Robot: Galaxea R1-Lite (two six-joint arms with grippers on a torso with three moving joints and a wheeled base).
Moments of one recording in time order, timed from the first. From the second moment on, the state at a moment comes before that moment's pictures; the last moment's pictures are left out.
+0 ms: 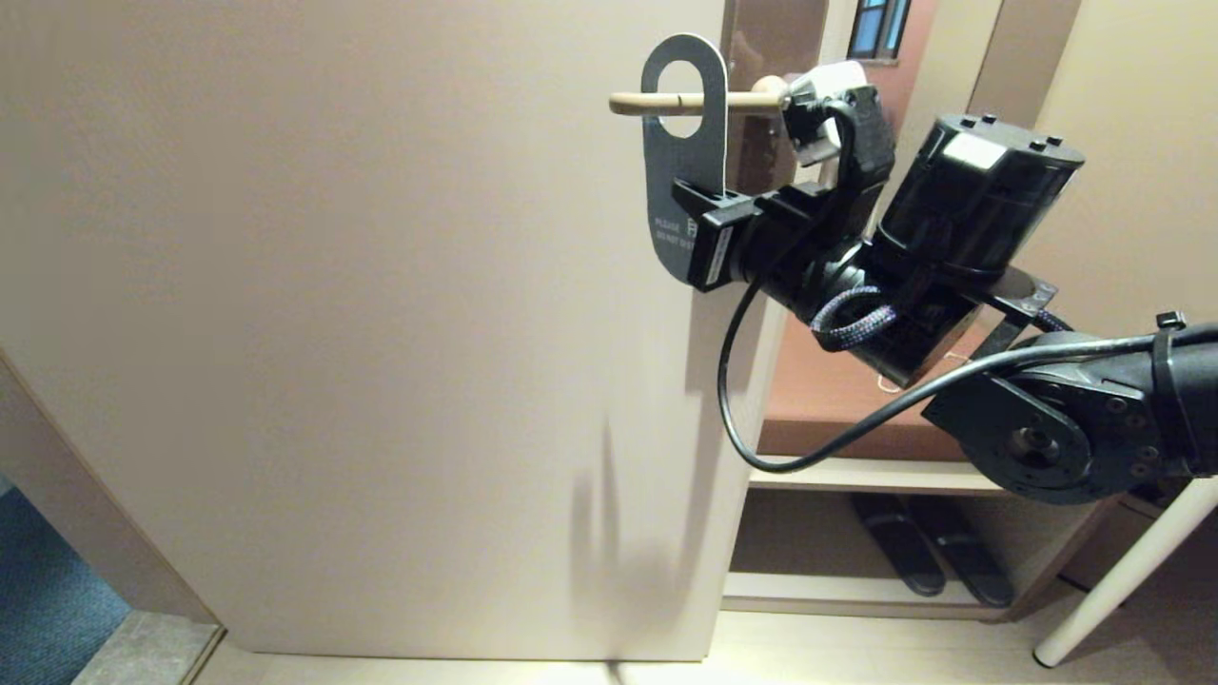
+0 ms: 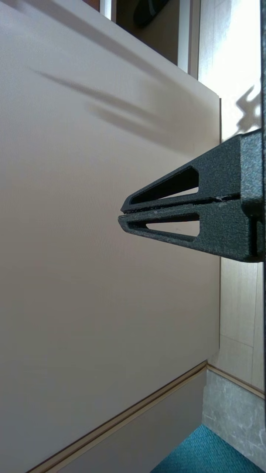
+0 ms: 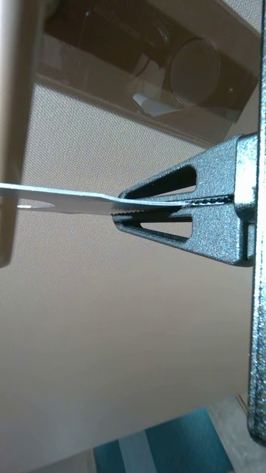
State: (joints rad) left arm 0.00 0.00 0.00 0.00 0.01 -0.01; right arm 0.64 1.86 -1.19 -0.90 -0.03 -0.07
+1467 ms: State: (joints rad) left arm 0.00 0.00 0.00 0.00 0.01 -0.01; right arm 0.73 2.00 -1.29 -0.98 -0.03 -0.12
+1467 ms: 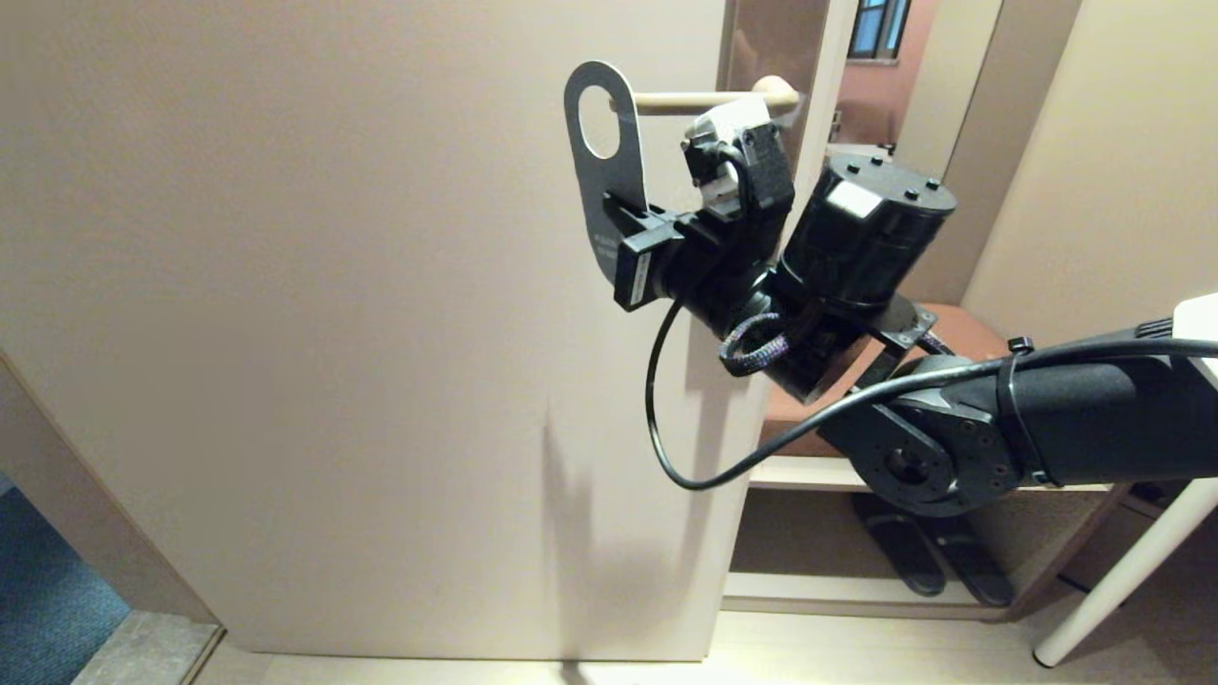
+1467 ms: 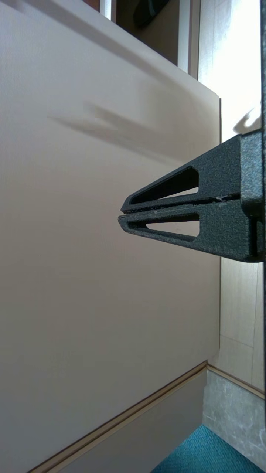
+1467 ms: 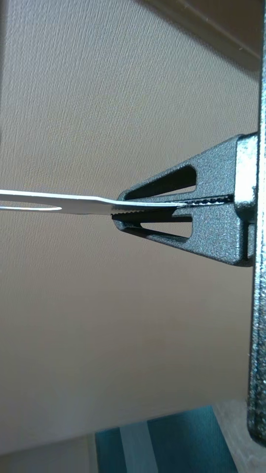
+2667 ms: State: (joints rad) left arm 0.00 0.00 0.00 0.00 0.01 -0.01; right arm 0.62 1.65 -1.00 -0.62 0.34 -0.06
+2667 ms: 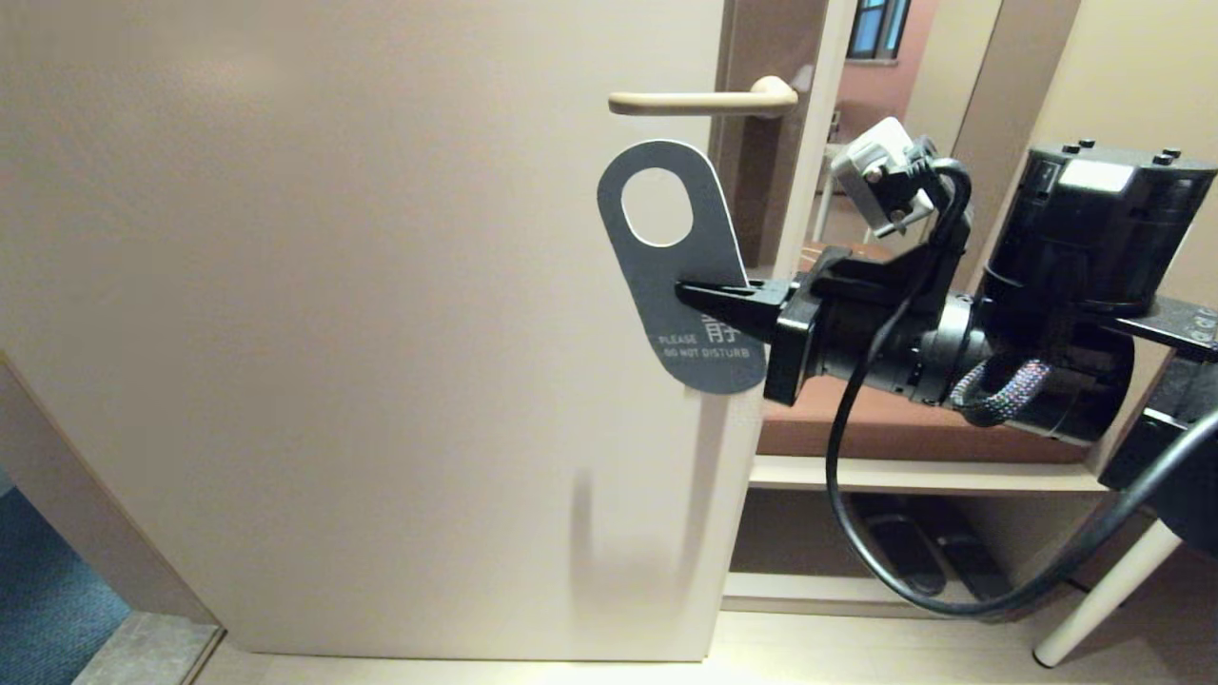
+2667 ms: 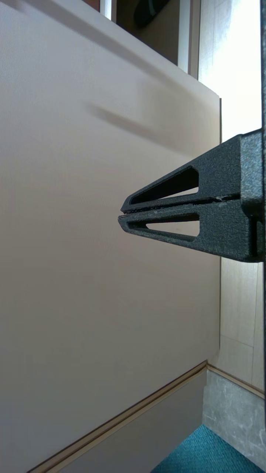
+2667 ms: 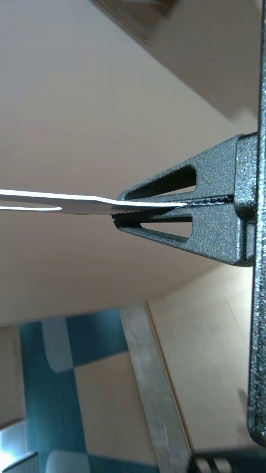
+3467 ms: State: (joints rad) left arm 0.00 0.00 0.00 0.00 0.00 0.02; right arm 0.64 1.47 -0.88 -0.44 0.35 -0.09
